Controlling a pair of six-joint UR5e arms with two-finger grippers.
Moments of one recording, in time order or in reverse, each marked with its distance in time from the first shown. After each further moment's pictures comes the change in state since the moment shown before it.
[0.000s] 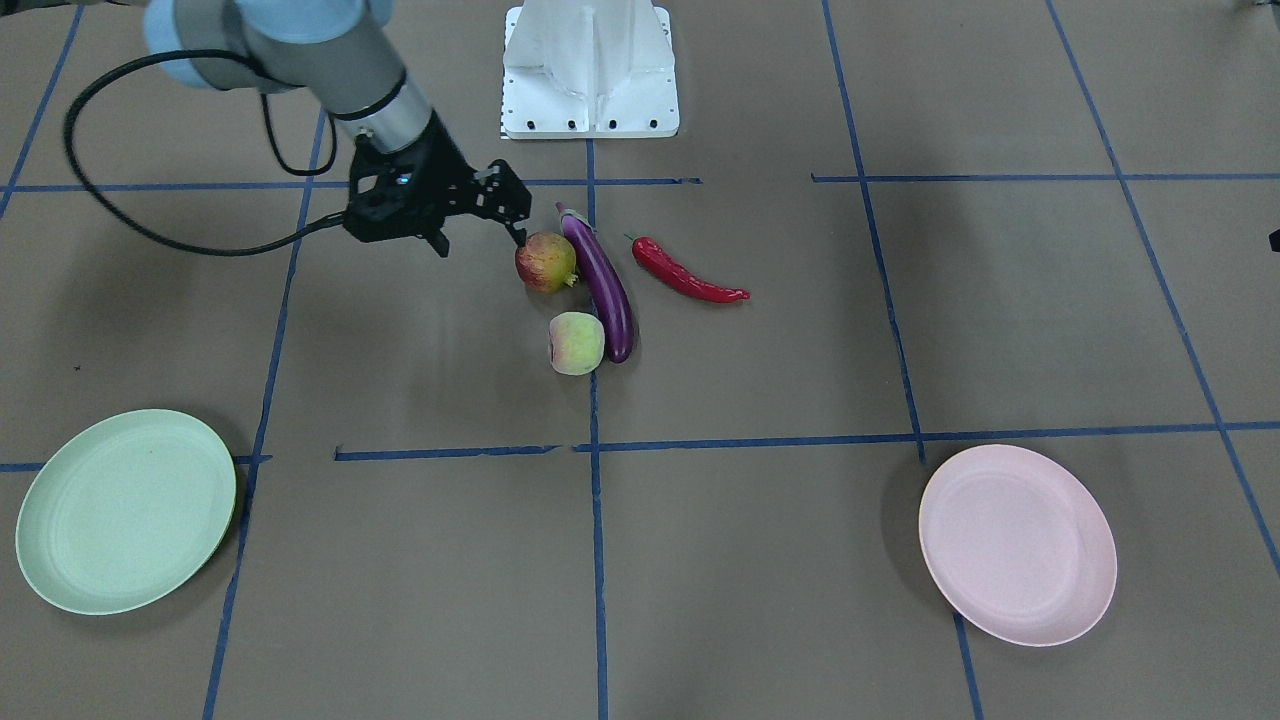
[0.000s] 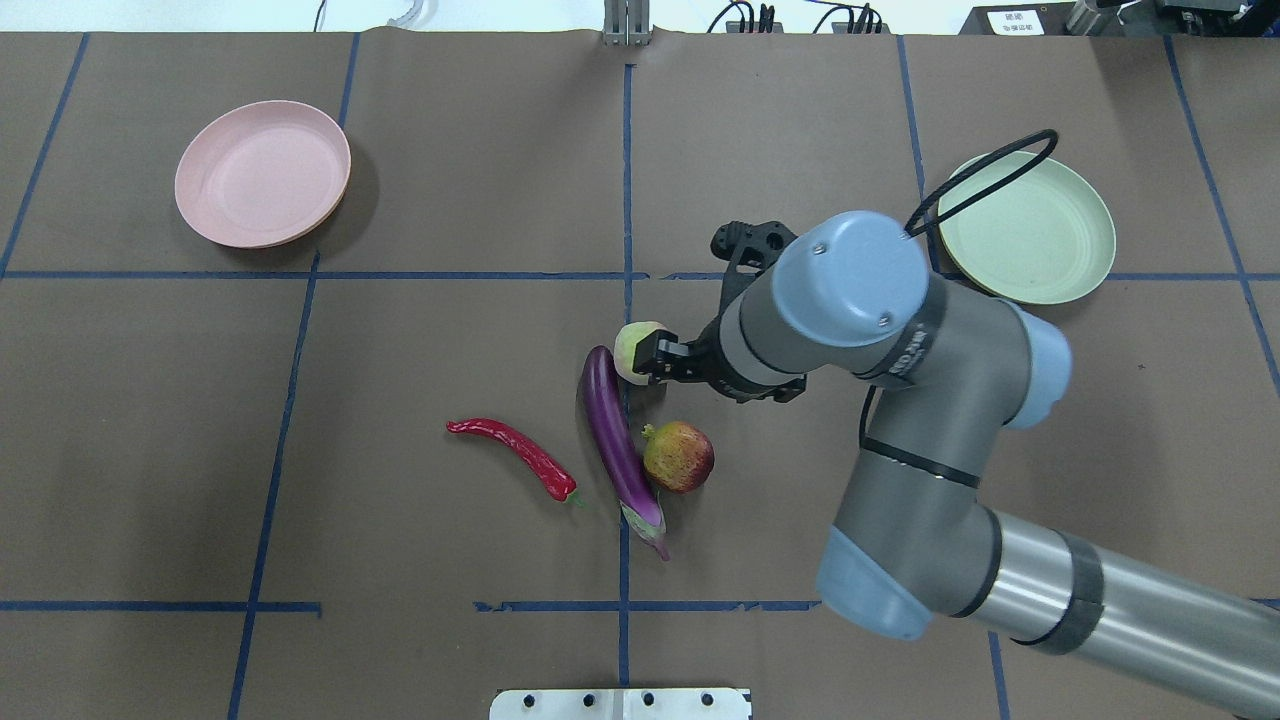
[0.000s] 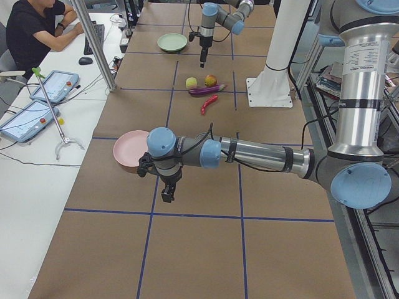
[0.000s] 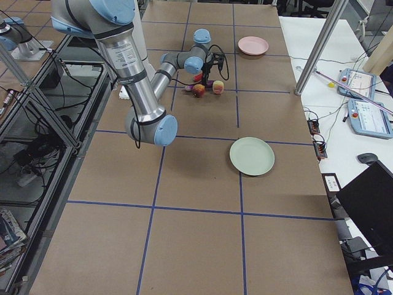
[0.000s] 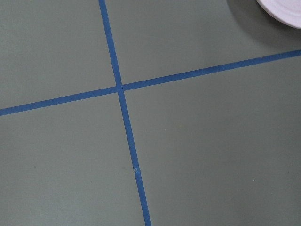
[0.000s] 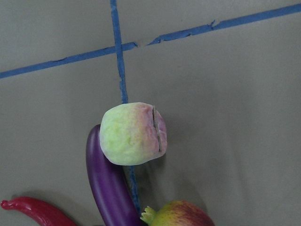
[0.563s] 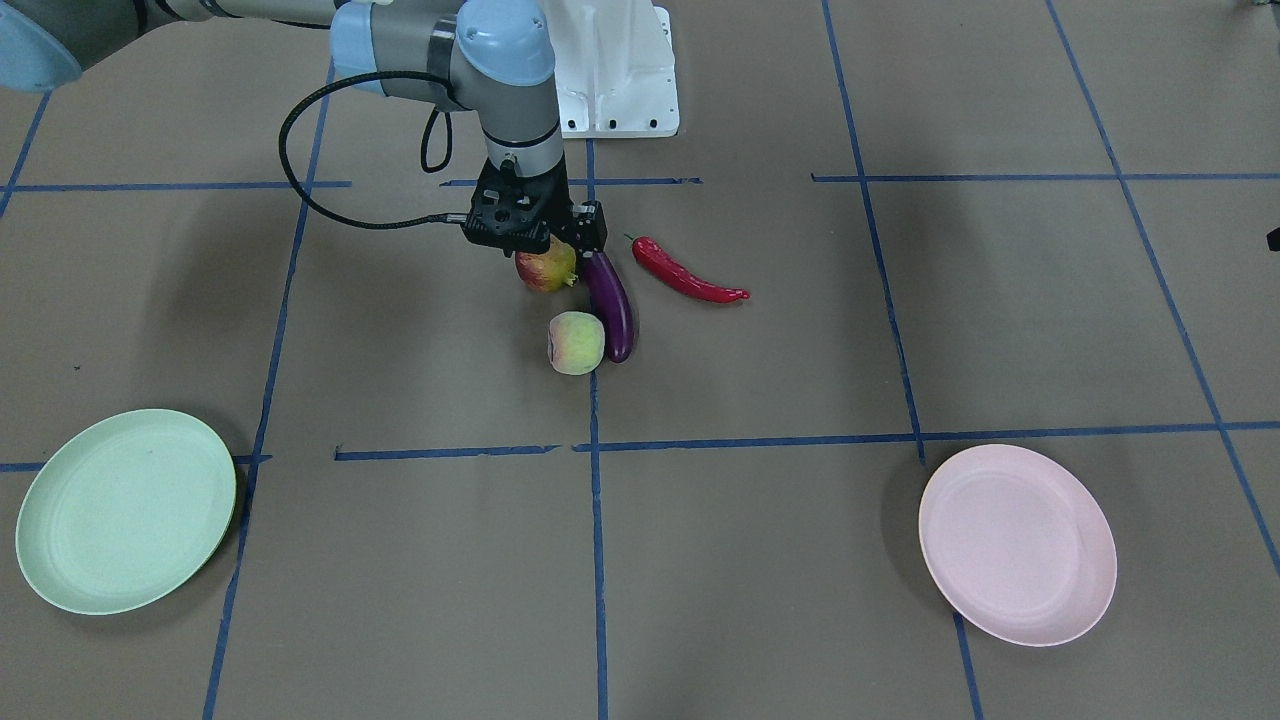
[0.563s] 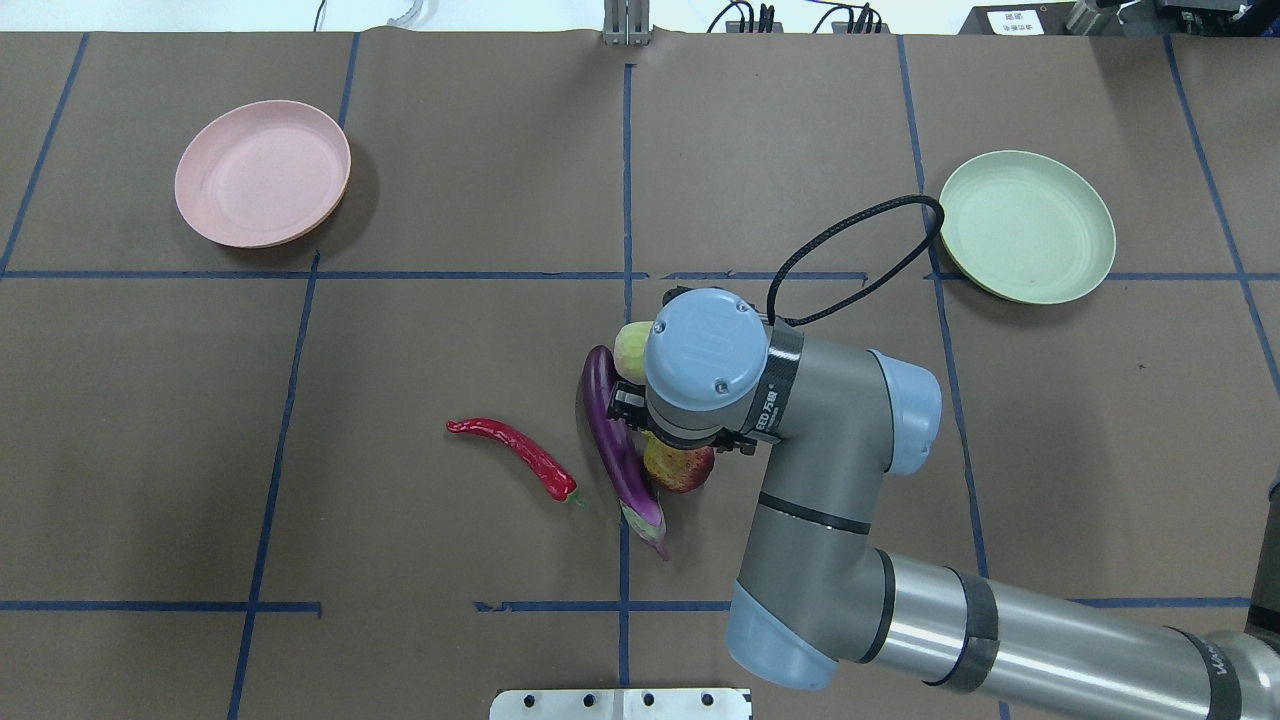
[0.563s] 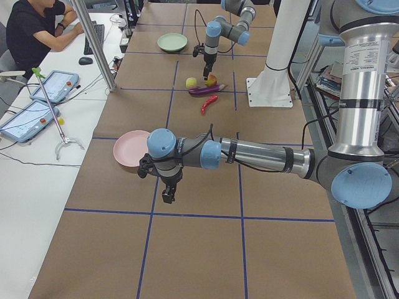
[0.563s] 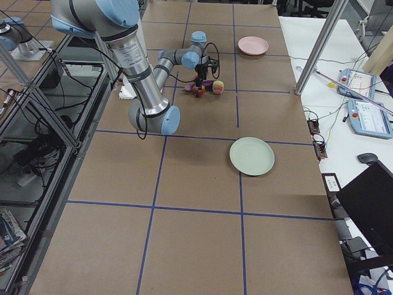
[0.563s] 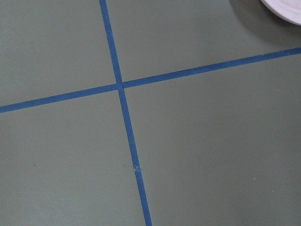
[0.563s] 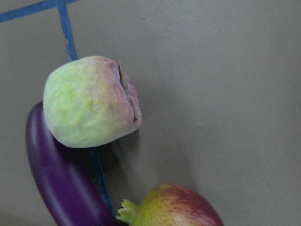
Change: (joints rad) left arm 0.001 0.003 0.002 0.000 -0.001 0.001; right arm -0.091 0.086 -0.095 -0.199 -0.087 0.092
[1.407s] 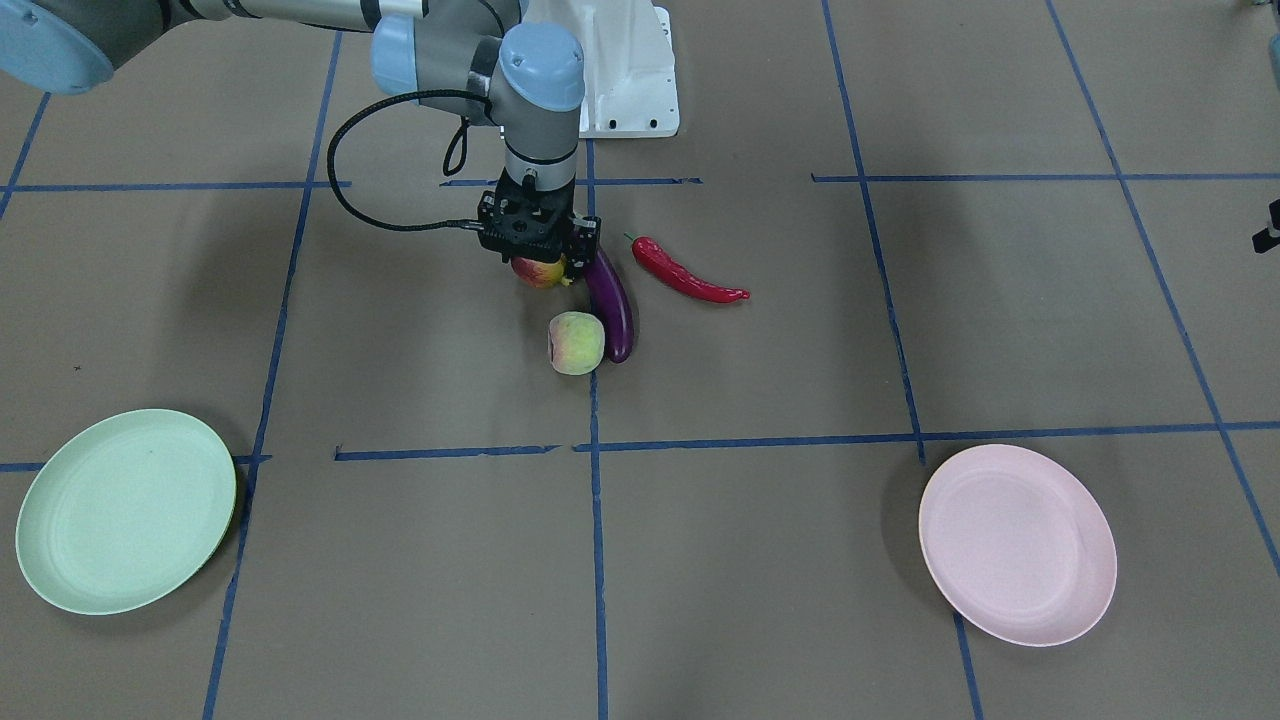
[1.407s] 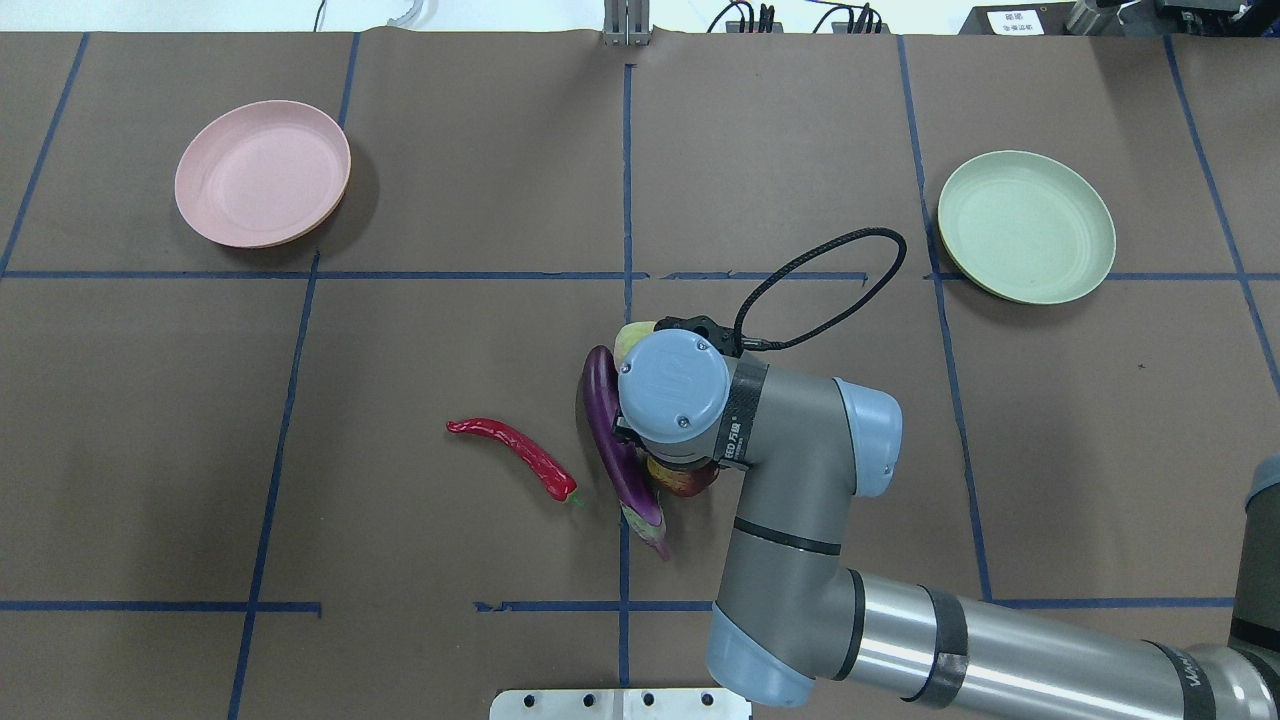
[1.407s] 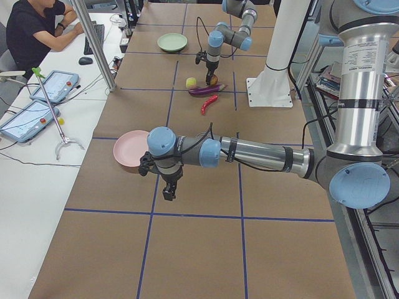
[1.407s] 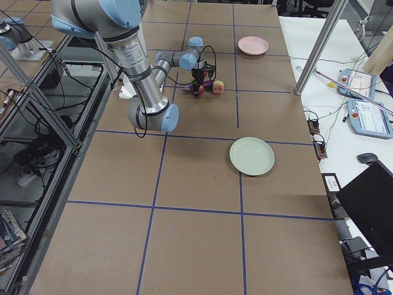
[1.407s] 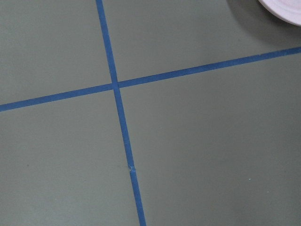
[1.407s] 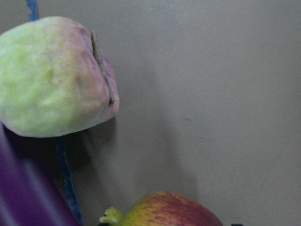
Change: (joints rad) left arm 0.043 -0.005 -0.016 -0.015 -0.023 -0.068; right arm -0.031 0.008 -0.049 -0.034 -0.044 -0.010
